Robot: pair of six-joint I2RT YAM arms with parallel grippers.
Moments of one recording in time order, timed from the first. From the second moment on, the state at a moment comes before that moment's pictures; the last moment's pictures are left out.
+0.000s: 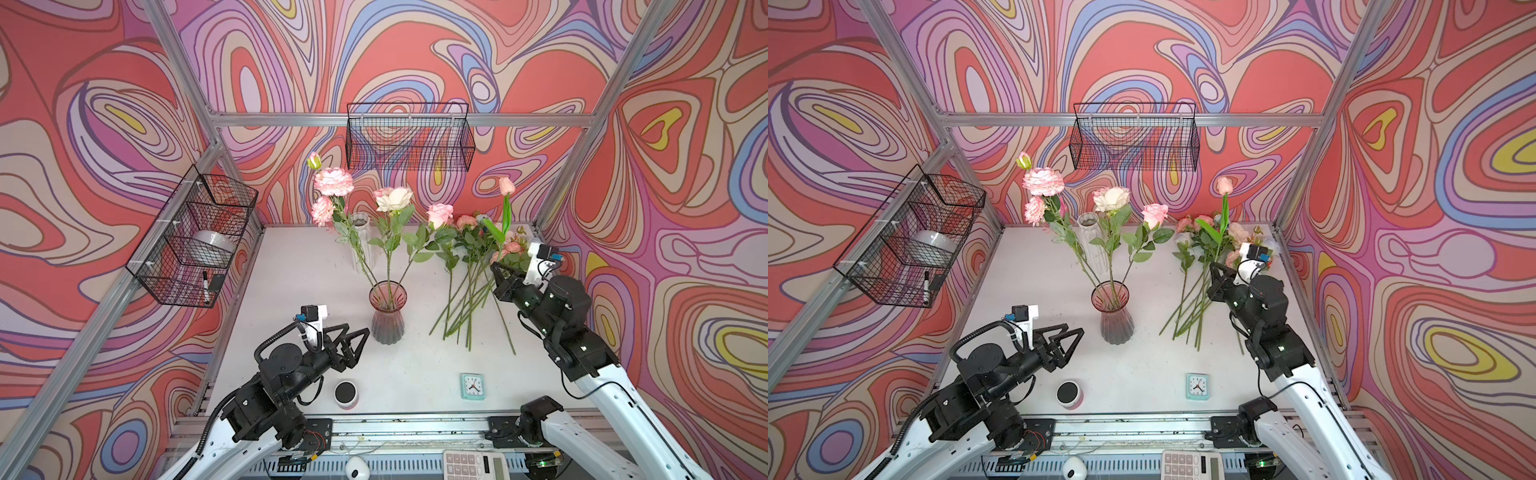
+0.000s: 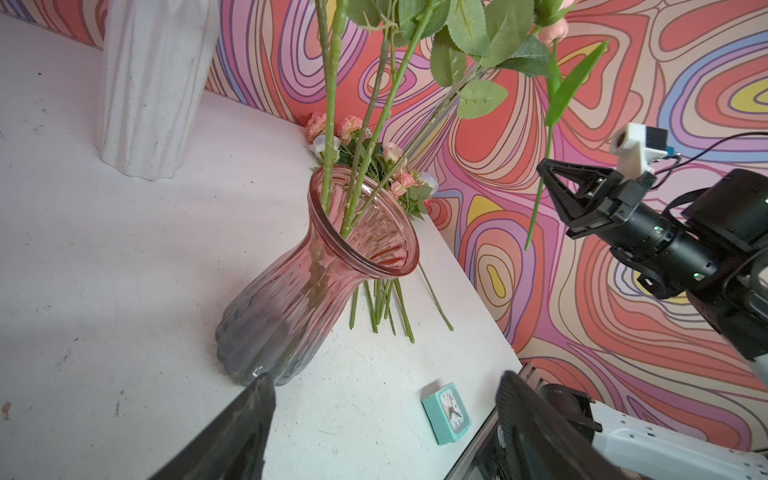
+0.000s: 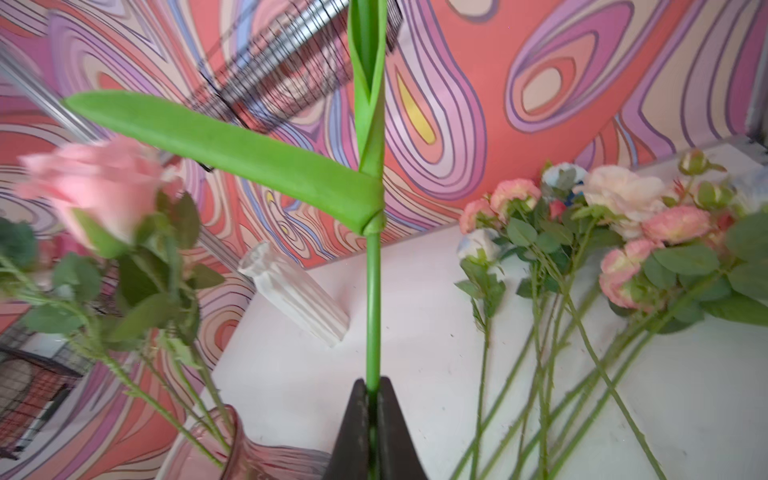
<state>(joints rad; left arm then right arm) -0.77 0.31 0.45 -0.30 -0.03 -0.71 0.30 0.75 0.82 -0.19 -0.06 0.53</state>
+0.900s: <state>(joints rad) -0.77 0.25 0.46 -0.35 -0.06 -0.71 1.11 1.39 0.95 0.76 0.46 -0.06</state>
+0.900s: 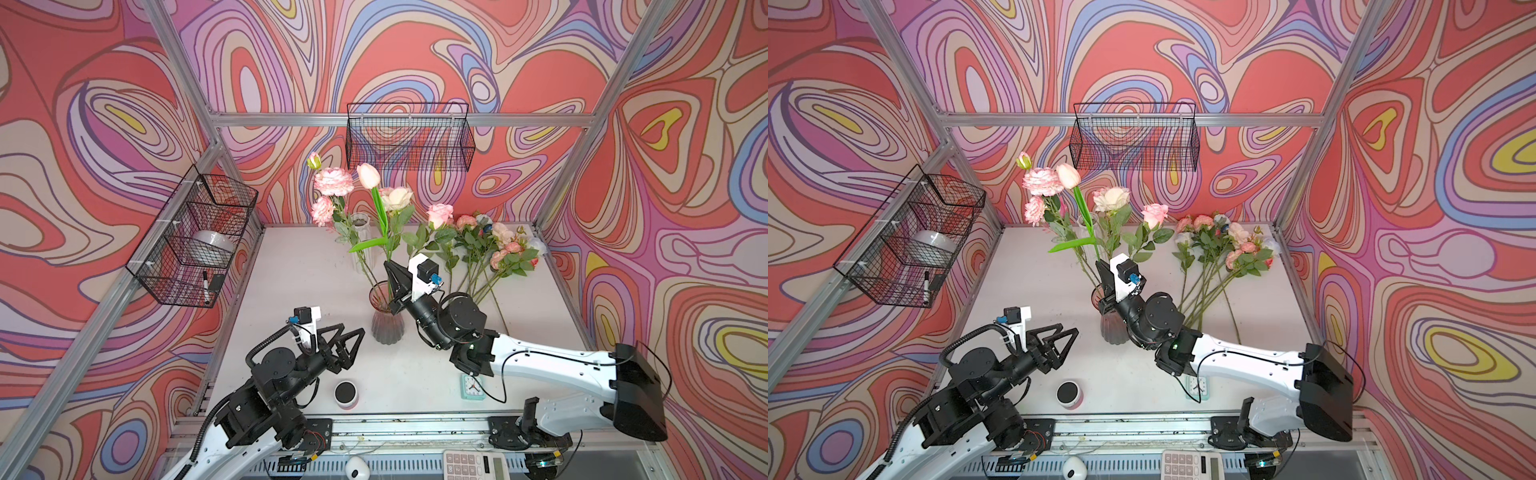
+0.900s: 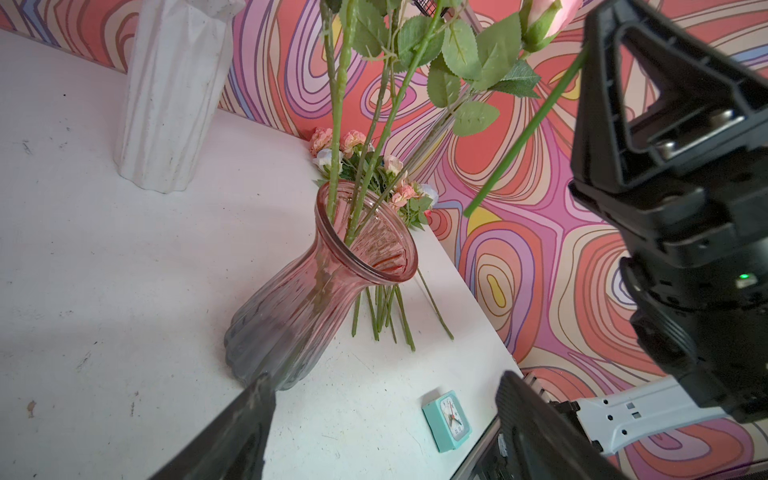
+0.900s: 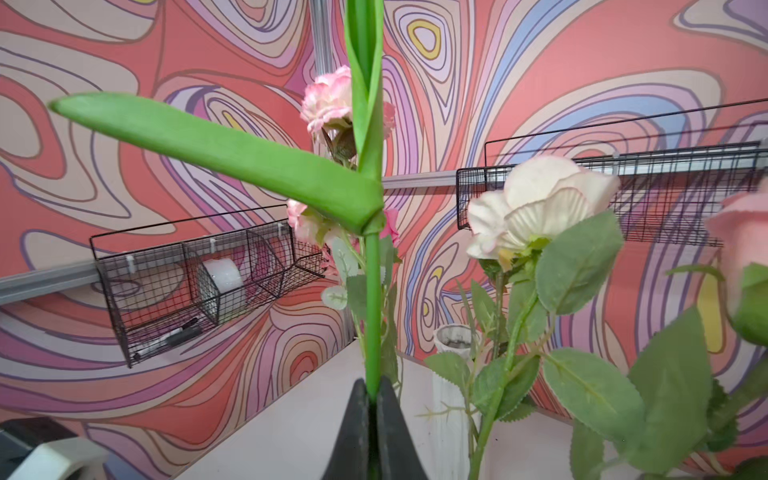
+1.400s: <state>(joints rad) -0.77 0.24 0.46 -0.36 -0.07 -0.71 1.11 1.53 0.86 0.89 0.61 -0.06</state>
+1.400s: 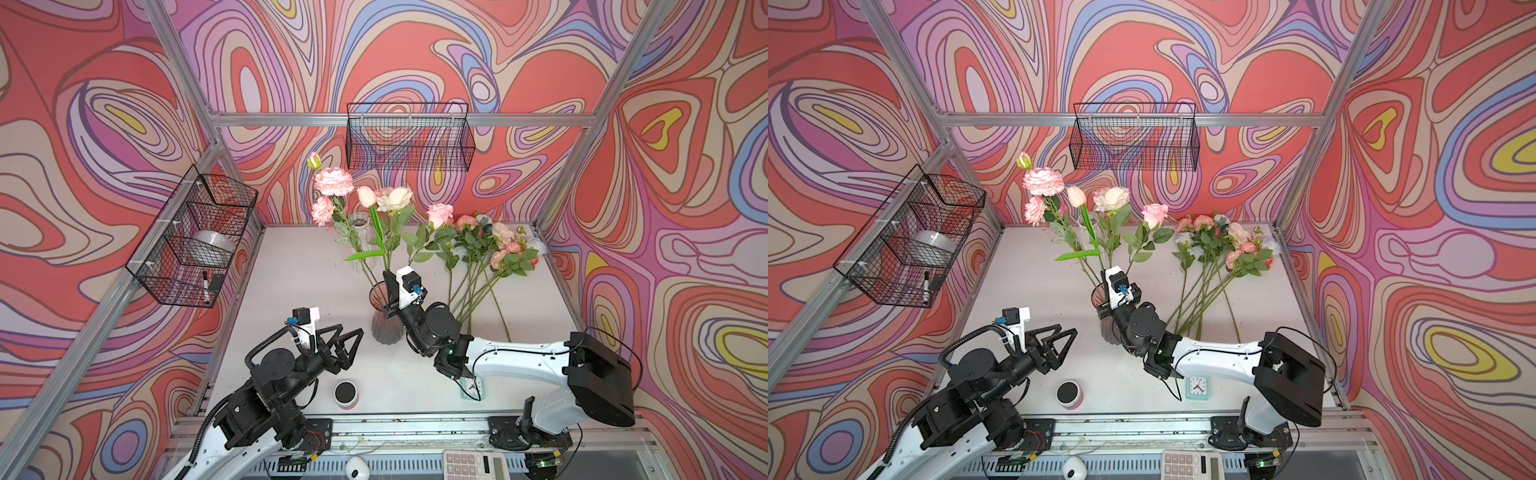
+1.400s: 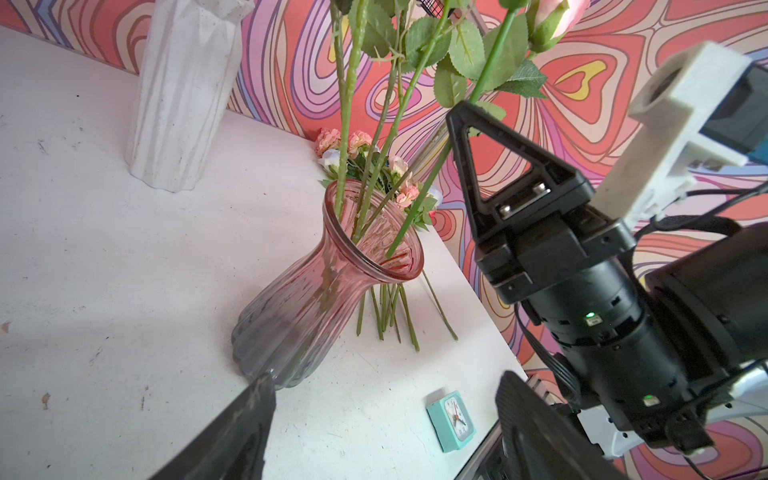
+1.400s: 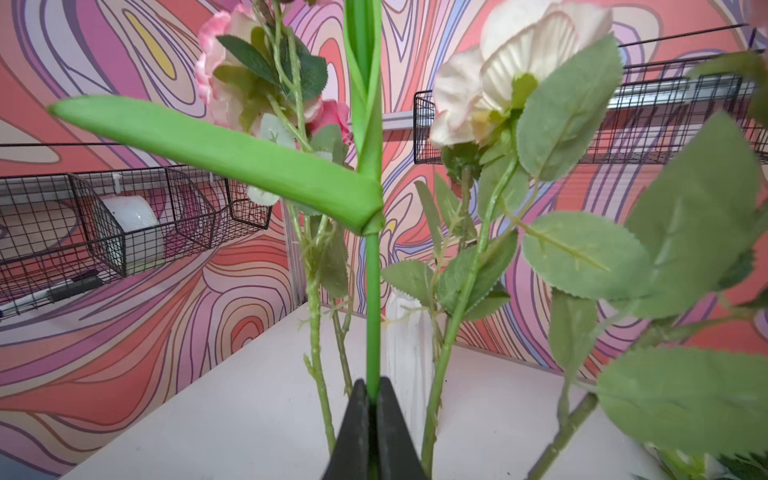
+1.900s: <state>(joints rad) -0.77 0.22 0.46 -0.37 -0.07 -0.71 1.12 1.38 0.85 0.47 0.58 0.20</state>
